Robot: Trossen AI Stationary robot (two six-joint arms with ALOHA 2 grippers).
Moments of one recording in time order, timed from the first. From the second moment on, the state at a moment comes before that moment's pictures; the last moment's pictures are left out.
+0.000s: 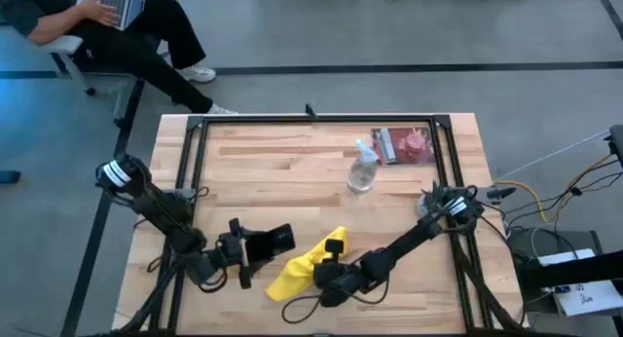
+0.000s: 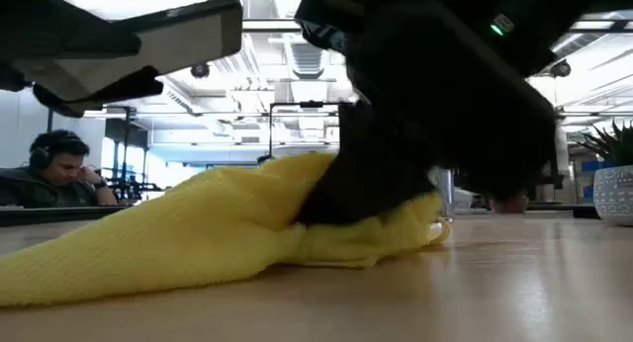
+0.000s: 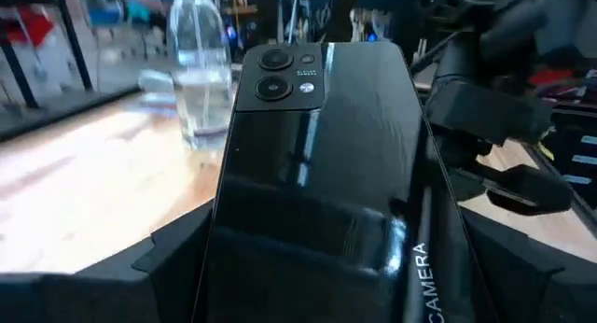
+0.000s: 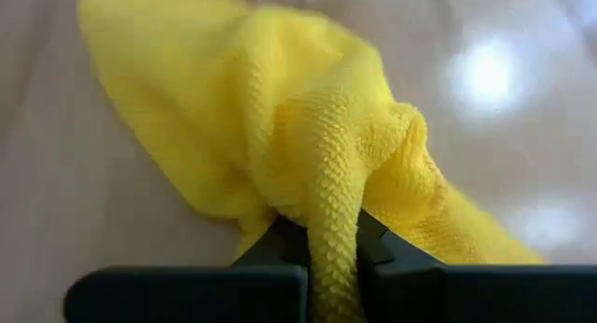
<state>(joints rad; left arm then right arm) -0.88 1.55 0.39 0.90 -1.15 -0.29 0.51 2.11 1.34 -0.12 0.52 0.39</state>
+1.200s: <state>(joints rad) -0.60 1.57 0.59 0.85 -1.19 0.45 0.22 1.60 1.39 -0.47 0.42 -0.15</state>
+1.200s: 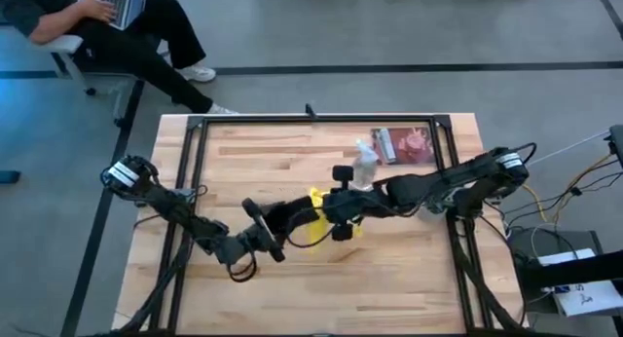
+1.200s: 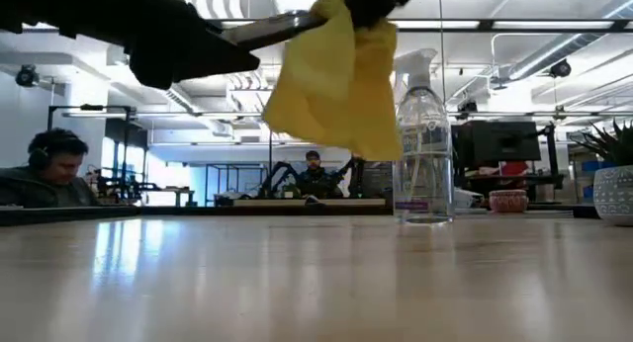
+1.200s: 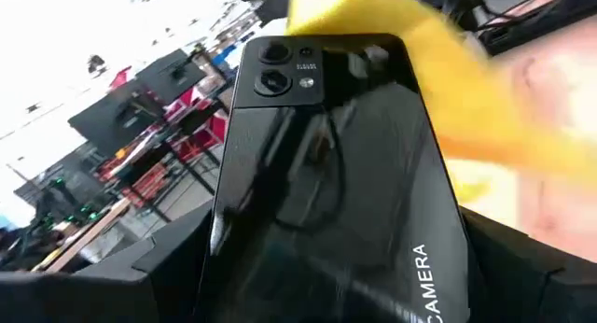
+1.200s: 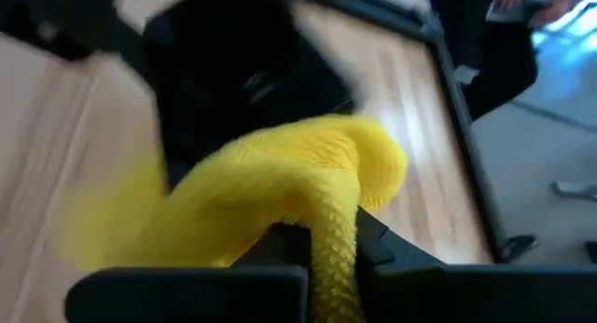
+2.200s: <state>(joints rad) -0.60 1.57 0.59 0.82 -1.10 0.41 0.42 1.63 1.43 -0.59 0.35 0.03</state>
